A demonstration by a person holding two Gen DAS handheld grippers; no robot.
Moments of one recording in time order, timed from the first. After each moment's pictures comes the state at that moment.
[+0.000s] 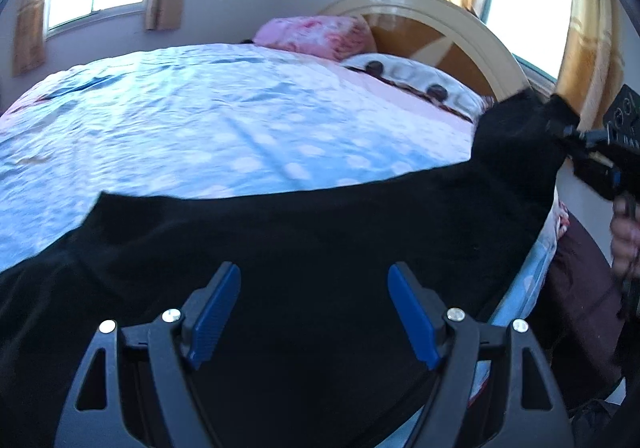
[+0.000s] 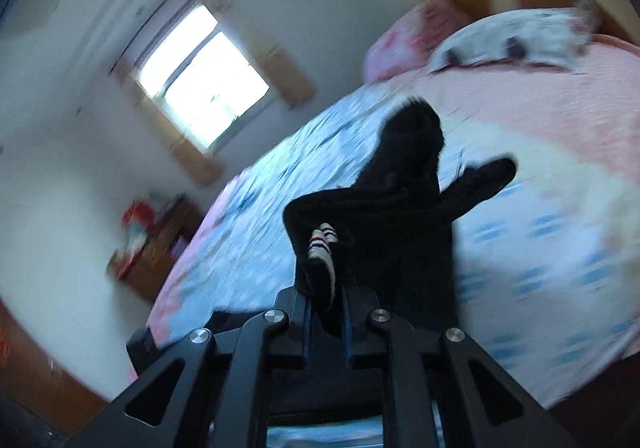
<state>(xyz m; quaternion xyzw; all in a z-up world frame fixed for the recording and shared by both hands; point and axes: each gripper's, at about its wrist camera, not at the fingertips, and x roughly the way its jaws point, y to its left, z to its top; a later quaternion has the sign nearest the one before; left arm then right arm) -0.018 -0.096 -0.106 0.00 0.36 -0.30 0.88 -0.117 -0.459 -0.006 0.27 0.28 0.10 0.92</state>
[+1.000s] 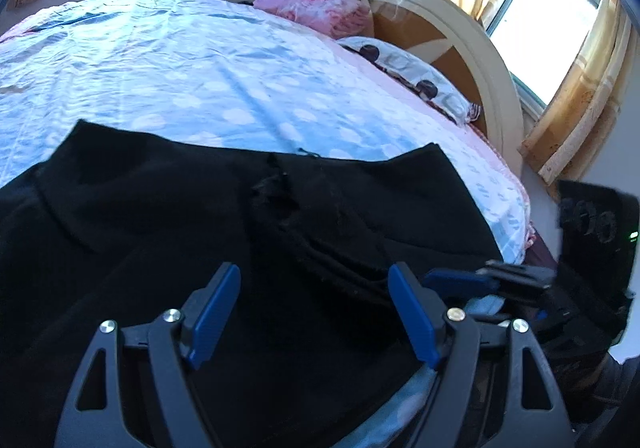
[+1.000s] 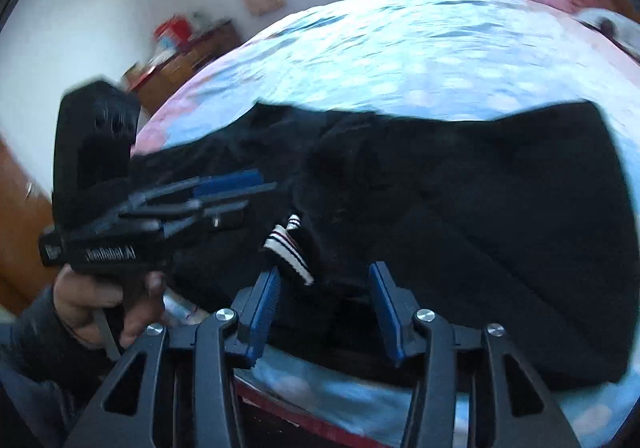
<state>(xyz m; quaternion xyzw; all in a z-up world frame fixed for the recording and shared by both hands) -0.002 -0.094 -0.128 -0.07 0.43 -0.35 0.83 -0.085 -0.298 -0.107 0.09 0.44 0.18 0.88</state>
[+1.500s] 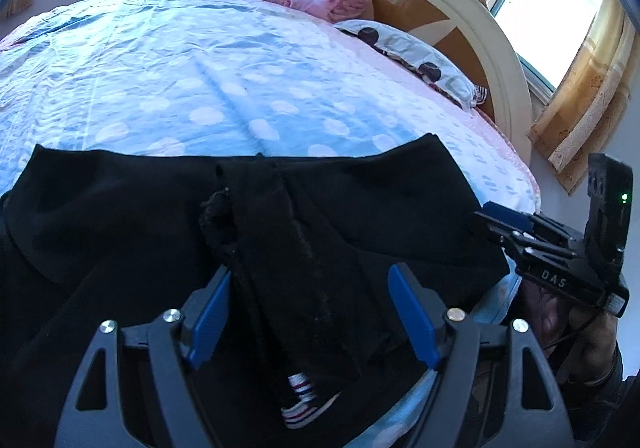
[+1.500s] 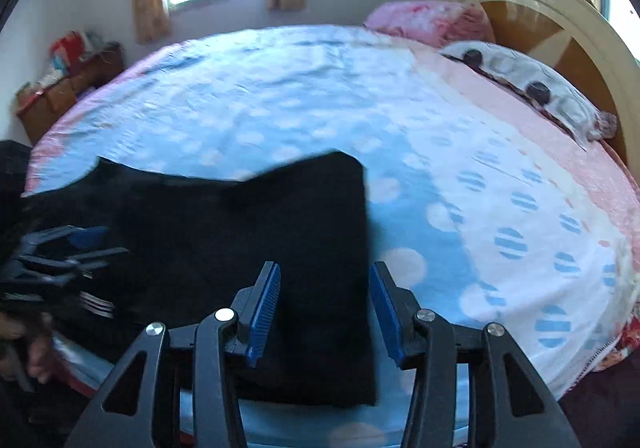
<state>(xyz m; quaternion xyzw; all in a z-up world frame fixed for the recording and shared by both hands) 0.002 -0.129 -0.123 -0.04 0.45 -0.34 0.83 -0.089 -0.384 -0.079 0.01 0.41 -0.05 0.91</state>
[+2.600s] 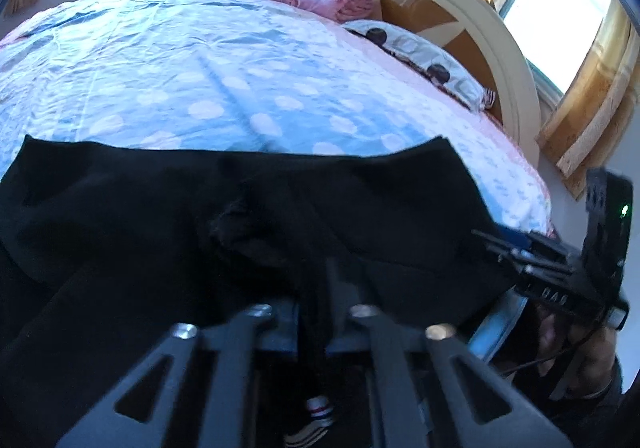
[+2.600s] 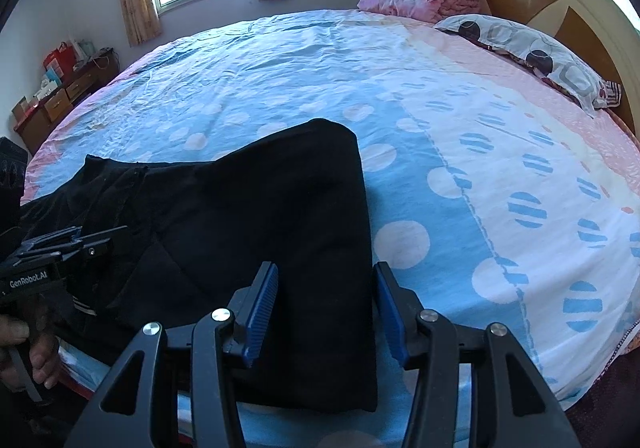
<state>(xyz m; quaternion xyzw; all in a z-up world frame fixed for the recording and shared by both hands) 0.006 -0.136 -0.133 -0.05 0.45 -0.33 0.83 -0.085 -0.393 -0.098 0.04 0.42 -0.03 0.90</state>
